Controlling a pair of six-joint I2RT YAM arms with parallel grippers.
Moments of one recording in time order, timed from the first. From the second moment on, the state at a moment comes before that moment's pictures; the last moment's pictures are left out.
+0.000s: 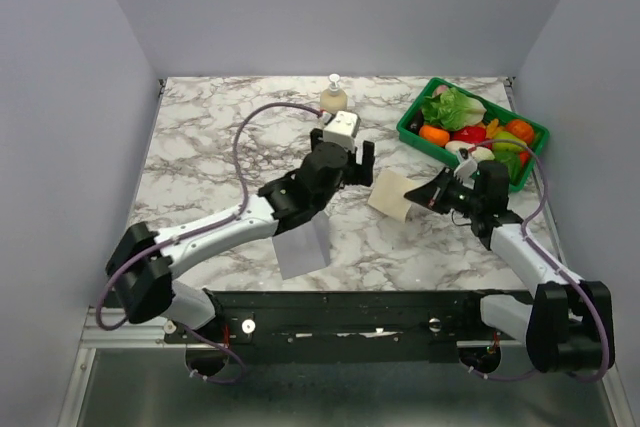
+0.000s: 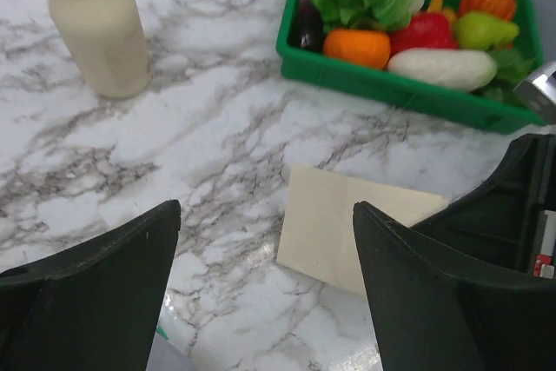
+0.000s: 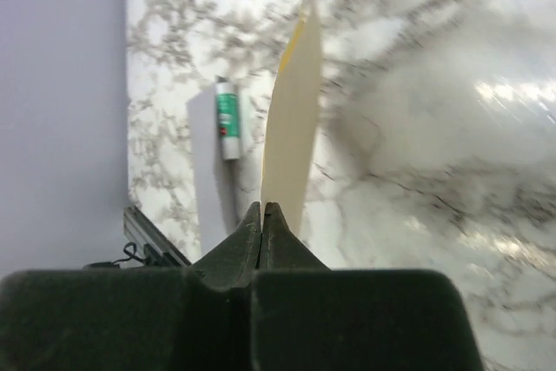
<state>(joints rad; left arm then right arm) -0.97 1.48 1.10 0.08 -0.46 -0.34 0.03 1.13 0.46 0.11 -0.67 0.68</state>
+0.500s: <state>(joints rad) -0.93 1.06 1.38 -0.36 0.00 0.00 0.19 1.07 0.94 -0.17 -1.00 0.39</state>
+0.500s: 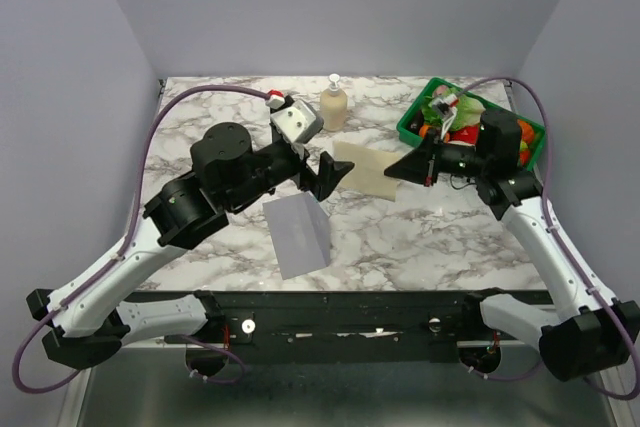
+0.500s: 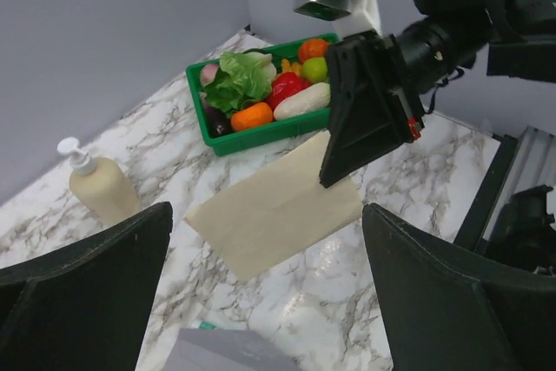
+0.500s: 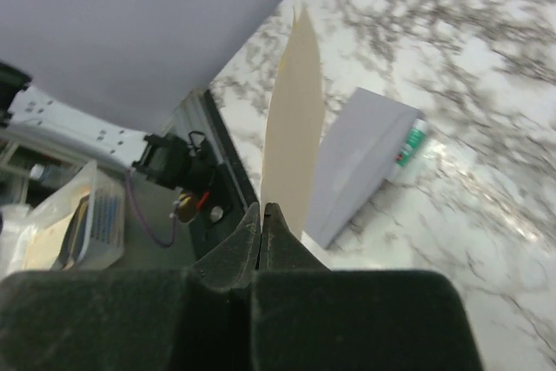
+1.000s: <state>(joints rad) -0.93 1.01 1.50 -0.72 0.23 0.21 0.44 1.14 1.20 -0.62 -1.02 0.08</state>
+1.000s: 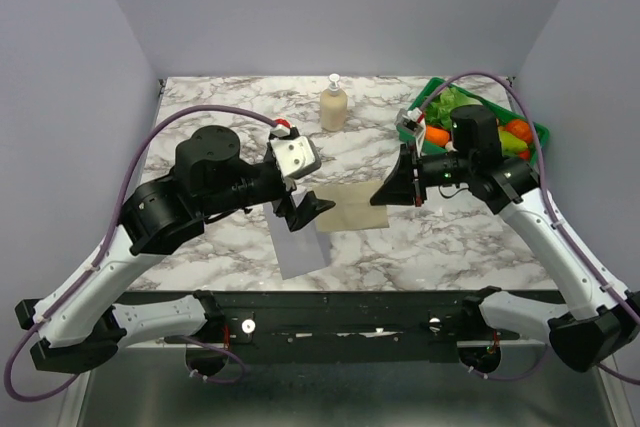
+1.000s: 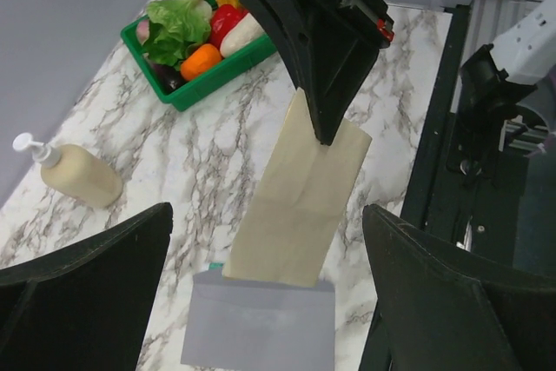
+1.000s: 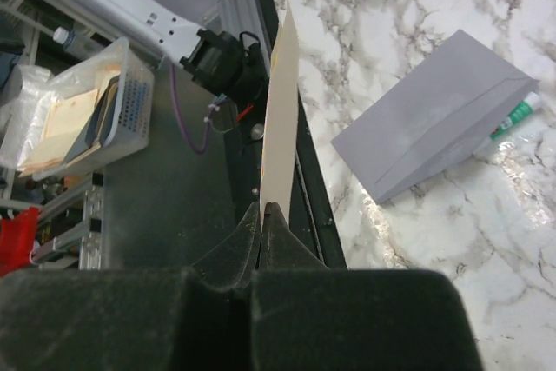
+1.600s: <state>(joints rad) -0.93 1.13 1.52 -0.77 0.57 0.23 0.56 1.06 1.26 -0.72 -1.04 -0.04</state>
